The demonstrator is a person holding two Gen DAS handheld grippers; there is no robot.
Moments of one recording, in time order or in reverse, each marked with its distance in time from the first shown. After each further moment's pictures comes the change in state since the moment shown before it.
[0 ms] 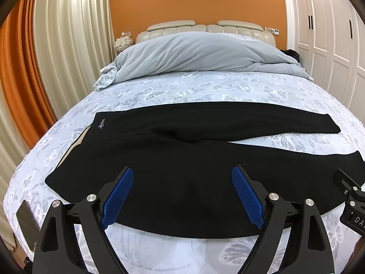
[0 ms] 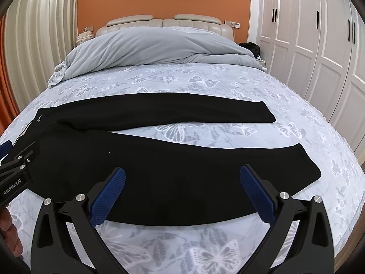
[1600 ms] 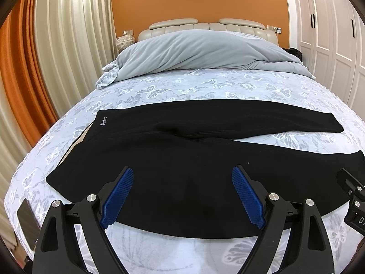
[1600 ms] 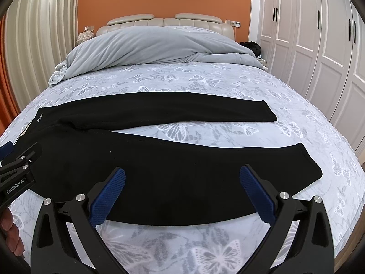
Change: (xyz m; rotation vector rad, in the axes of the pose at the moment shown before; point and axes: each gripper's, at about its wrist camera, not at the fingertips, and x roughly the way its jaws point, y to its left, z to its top) left arm 0.003 0.000 -0.002 -0.002 0.009 0.005; right arm 0.002 0.002 0.001 0.003 0.004 0.007
